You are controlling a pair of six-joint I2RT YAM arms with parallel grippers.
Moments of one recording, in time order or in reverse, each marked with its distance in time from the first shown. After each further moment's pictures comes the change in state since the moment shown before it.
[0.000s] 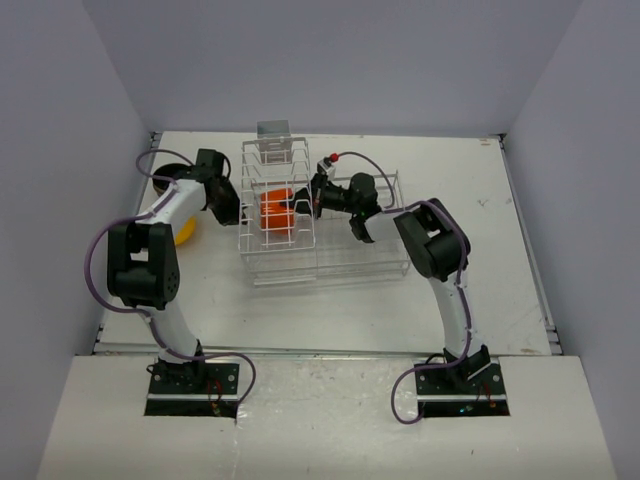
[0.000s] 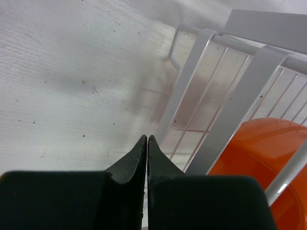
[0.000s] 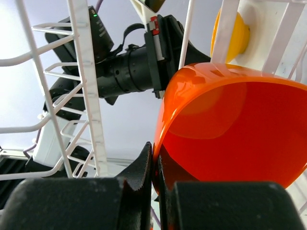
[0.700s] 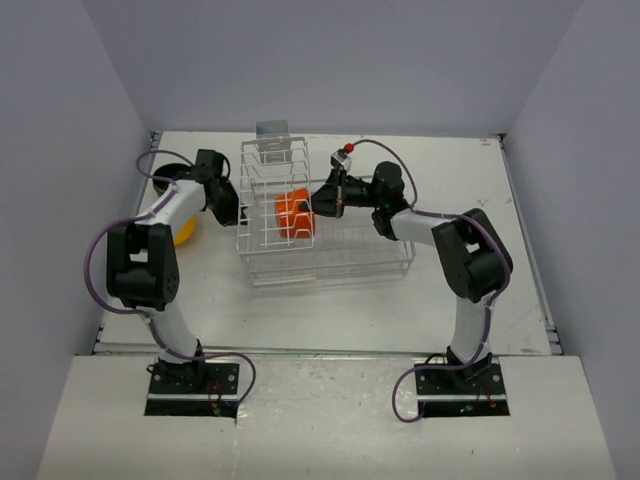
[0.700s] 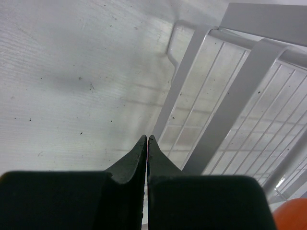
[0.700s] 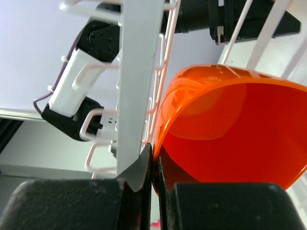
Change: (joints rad) left arm 0.003 -0.006 -0.013 0.002 0.019 0.000; right arm -0.055 -0.304 -0.177 -0.130 -0.187 -0.076
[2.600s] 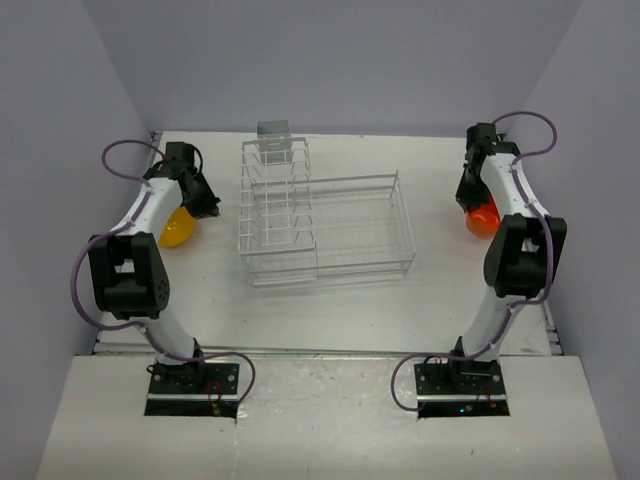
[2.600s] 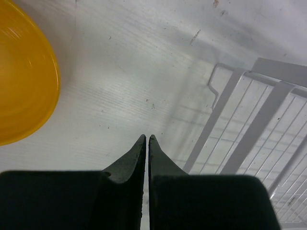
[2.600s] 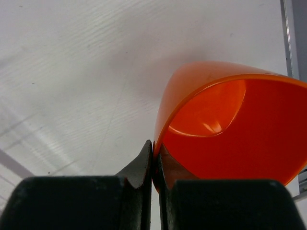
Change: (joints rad) left arm 0.130 -0.074 0.025 -0.047 -0.097 0.131; right arm -0.537 -0.106 0.516 -1.976 1.321 -1.233
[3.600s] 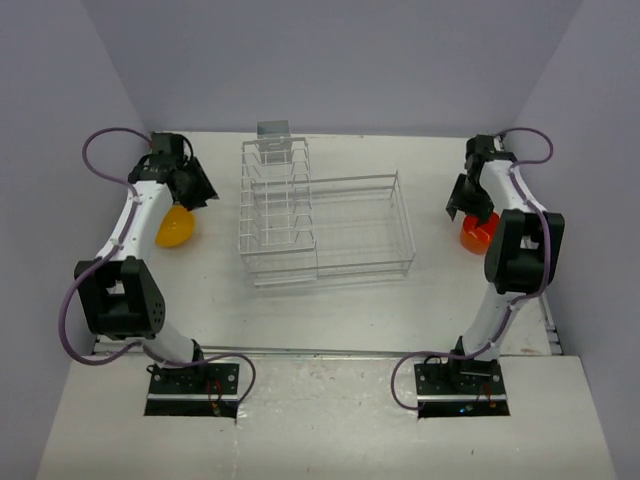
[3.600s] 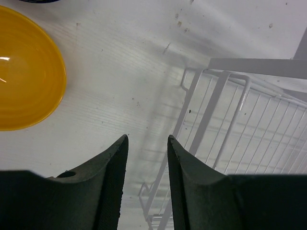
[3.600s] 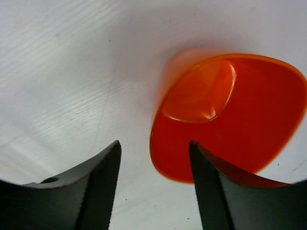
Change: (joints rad) left arm 0.000 -0.130 0.038 -0.031 -0.001 -0.001; right arm -0.037 0.095 -0.089 0.042 -0.039 0.031
